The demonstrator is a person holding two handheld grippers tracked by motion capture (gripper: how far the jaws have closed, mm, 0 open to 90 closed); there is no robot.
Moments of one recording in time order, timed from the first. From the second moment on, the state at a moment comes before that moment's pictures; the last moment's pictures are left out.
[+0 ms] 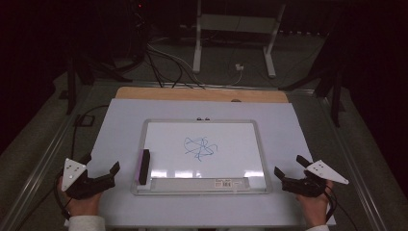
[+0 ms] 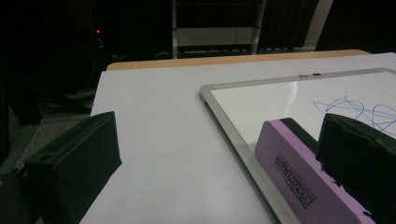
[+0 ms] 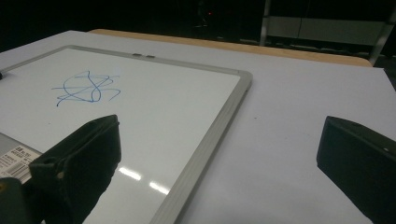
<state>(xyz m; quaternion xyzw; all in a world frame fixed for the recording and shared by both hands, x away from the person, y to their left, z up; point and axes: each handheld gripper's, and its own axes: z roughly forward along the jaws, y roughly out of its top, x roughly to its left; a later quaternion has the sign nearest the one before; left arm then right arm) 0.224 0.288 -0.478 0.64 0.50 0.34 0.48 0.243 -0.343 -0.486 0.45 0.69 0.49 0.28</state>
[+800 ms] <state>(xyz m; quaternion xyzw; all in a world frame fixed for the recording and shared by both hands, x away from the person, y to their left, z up) 0.238 0.262 -0.464 0.67 0.50 0.29 0.47 0.244 -0.349 -0.486 0.46 0.68 0.50 0.28</state>
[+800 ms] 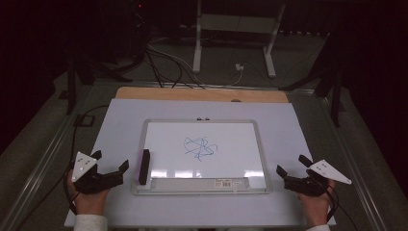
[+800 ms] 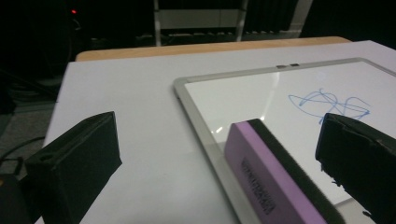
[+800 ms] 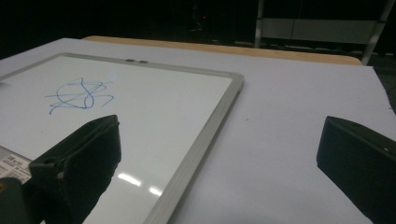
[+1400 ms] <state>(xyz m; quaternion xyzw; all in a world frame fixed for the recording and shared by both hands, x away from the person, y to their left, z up) 0.260 0.238 -0.476 0.71 0.49 0.24 0.45 0.242 -0.351 -0.484 0.46 0.67 0.50 0.29</state>
